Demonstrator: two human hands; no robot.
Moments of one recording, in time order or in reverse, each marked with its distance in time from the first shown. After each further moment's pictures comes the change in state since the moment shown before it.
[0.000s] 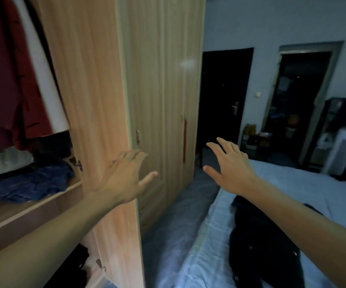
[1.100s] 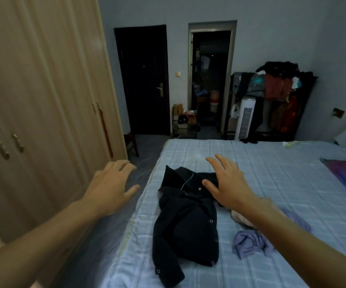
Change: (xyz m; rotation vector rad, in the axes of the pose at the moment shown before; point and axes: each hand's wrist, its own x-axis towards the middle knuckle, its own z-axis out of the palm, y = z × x) left_hand 0.114 0.276 0.141 -0.098 -0.195 0.354; right_hand -0.139 0.308 0.018 0.033 -0.050 0.452
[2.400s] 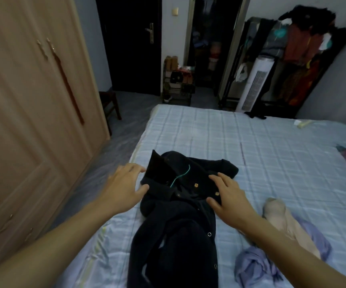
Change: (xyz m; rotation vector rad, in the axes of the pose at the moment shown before) left_hand 0.268 -0.052 0.263 -0.348 -0.231 -0.104; right_hand 0.210 0.136 0.206 0.013 -0.343 0.183
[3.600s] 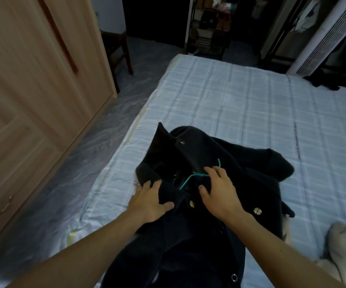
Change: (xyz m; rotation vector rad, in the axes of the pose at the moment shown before) left_hand 0.170 -0.097 0.309 -0.154 -0.469 -0.447; right_hand 0.242 0.059 0.225 0.202 -0.139 0.051
